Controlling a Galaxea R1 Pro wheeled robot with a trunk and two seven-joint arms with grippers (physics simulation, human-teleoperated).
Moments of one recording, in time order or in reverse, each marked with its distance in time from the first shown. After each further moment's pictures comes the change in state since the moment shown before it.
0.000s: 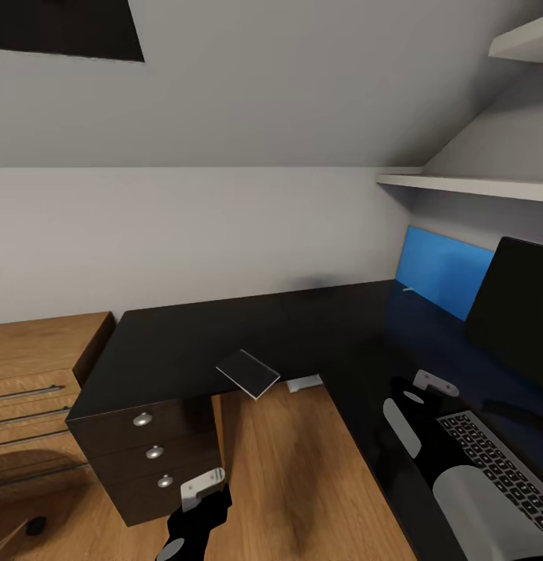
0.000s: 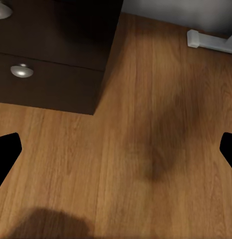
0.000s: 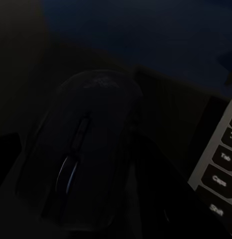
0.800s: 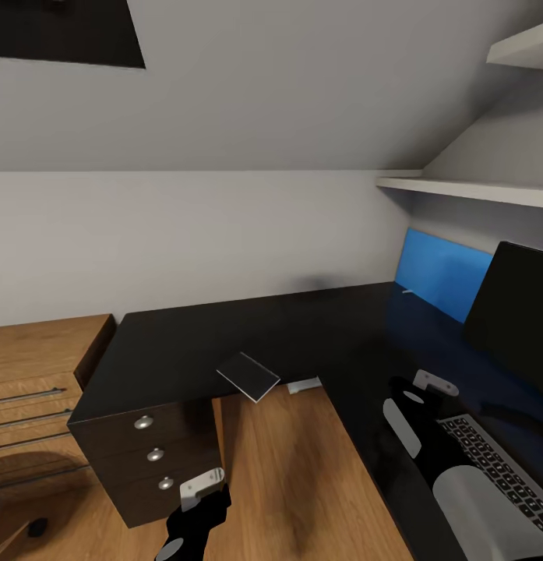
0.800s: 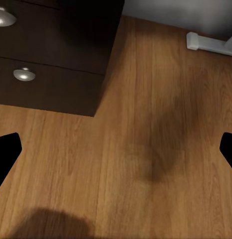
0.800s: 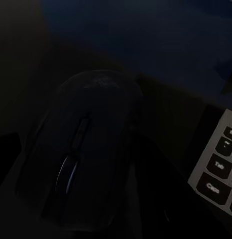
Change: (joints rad) left arm 0.000 0.003 0.001 0.000 0.000 0.000 0.000; right arm 0.000 0.000 0.000 -0.001 0.004 -0.001 0.000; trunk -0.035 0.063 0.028
